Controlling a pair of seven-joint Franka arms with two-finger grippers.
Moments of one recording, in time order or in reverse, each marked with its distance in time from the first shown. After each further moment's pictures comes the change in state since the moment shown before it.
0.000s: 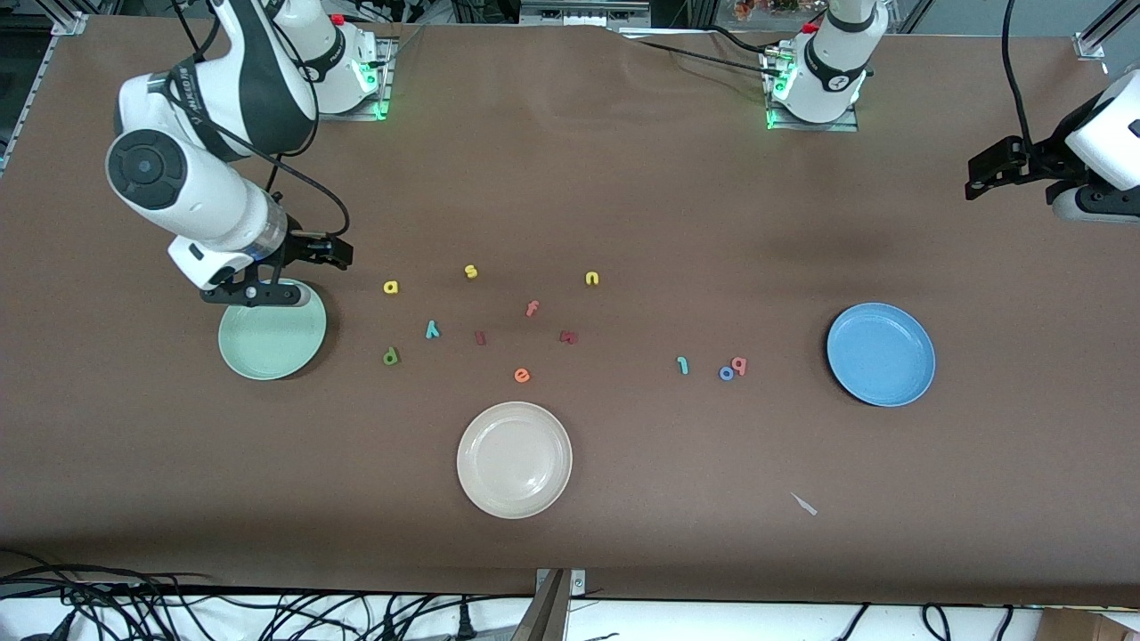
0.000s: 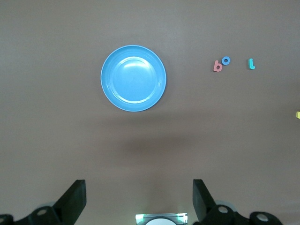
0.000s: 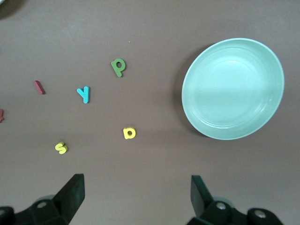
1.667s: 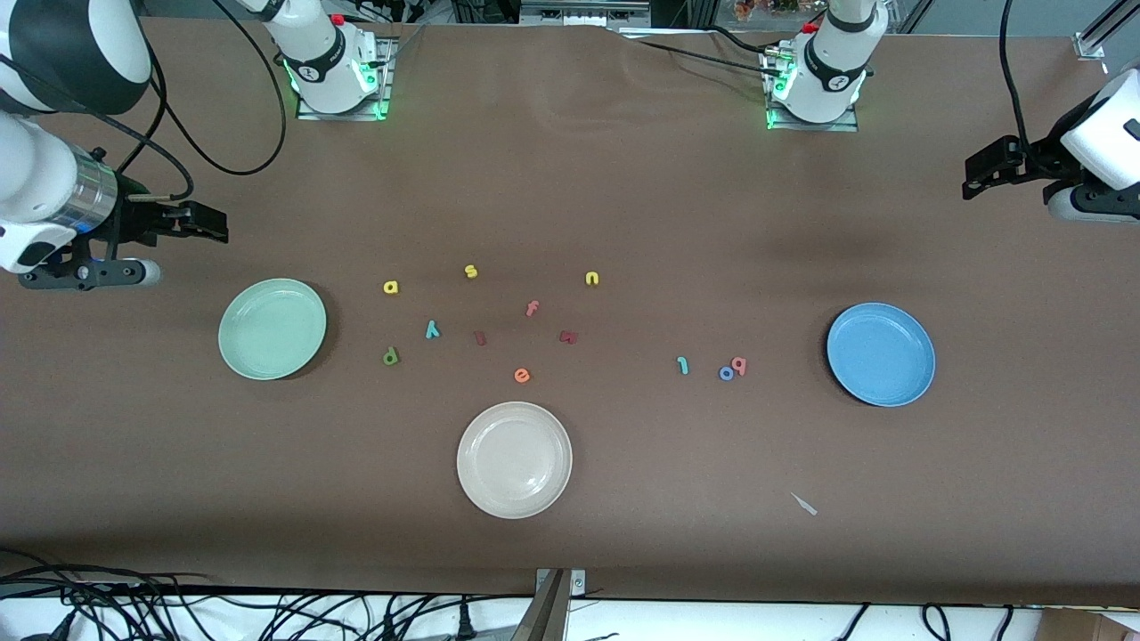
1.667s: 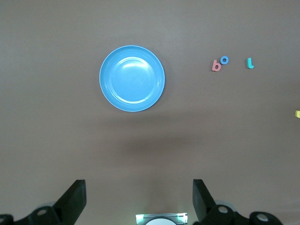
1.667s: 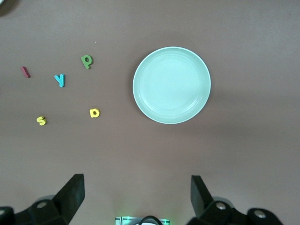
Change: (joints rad) left arm -0.004 0.000 -0.003 0.000 0.000 0.000 0.001; right arm -0.017 -0.008 -0.184 0.317 -0.002 -0.374 -0.281
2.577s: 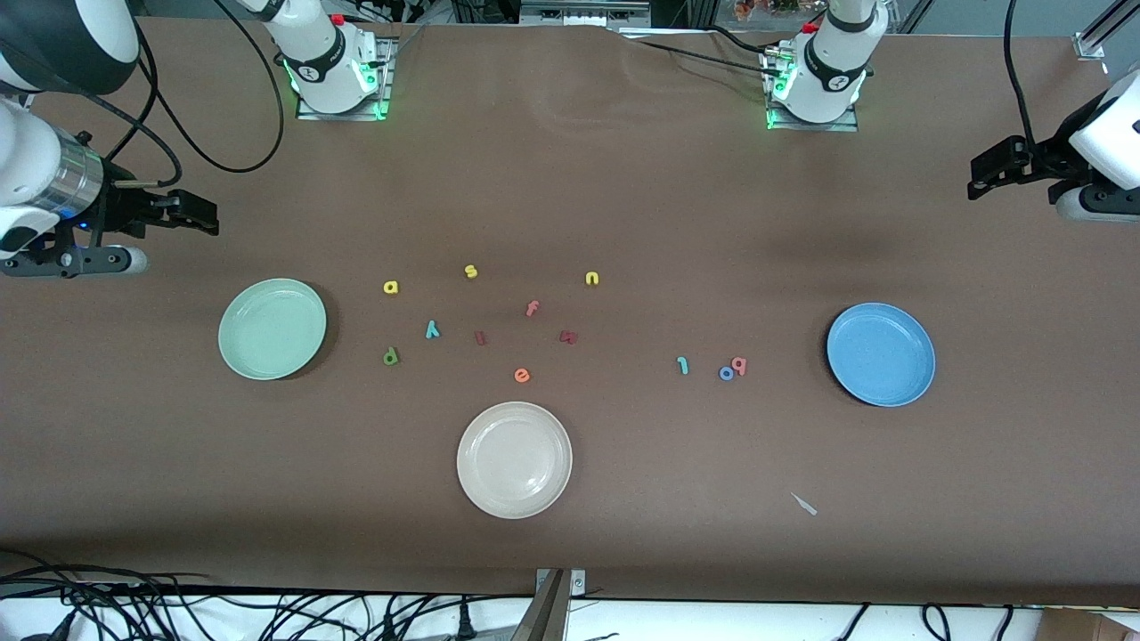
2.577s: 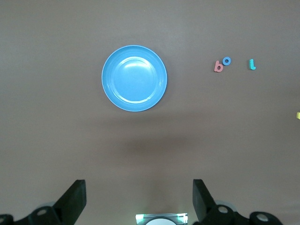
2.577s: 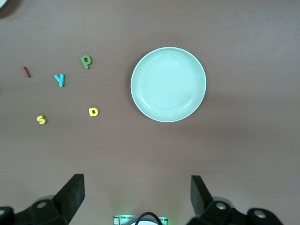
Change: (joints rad) left arm 0.004 -0.001 0.007 0.000 0.000 0.000 0.000; right arm -0.003 -0.020 -0.001 0.011 -0.008 -0.022 -0.001
